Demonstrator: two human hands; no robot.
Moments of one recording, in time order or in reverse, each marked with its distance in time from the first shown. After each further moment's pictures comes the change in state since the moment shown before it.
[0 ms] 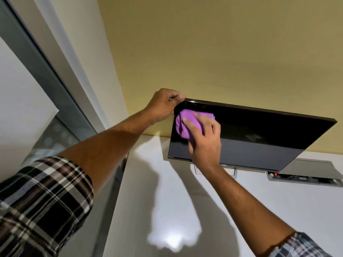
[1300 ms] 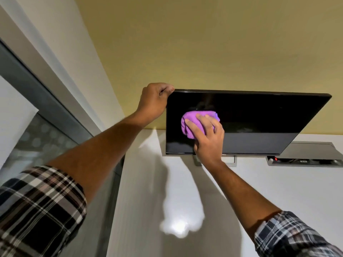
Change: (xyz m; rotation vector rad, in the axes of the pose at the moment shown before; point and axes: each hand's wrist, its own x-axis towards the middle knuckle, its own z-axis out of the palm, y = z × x) left_hand -0.006 -0.010 0.012 0.138 0.210 0.062; right_hand -0.042 0.053 0.027 -0.109 0.083 -0.033
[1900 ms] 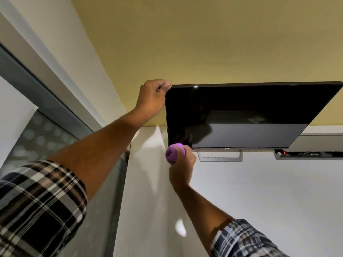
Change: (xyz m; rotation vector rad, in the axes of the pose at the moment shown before) left_hand -0.008 0.003 -0.001 -0.038 -0.015 -0.068; right_hand -0.082 -0.106 0.043 0.421 -0.327 0.746
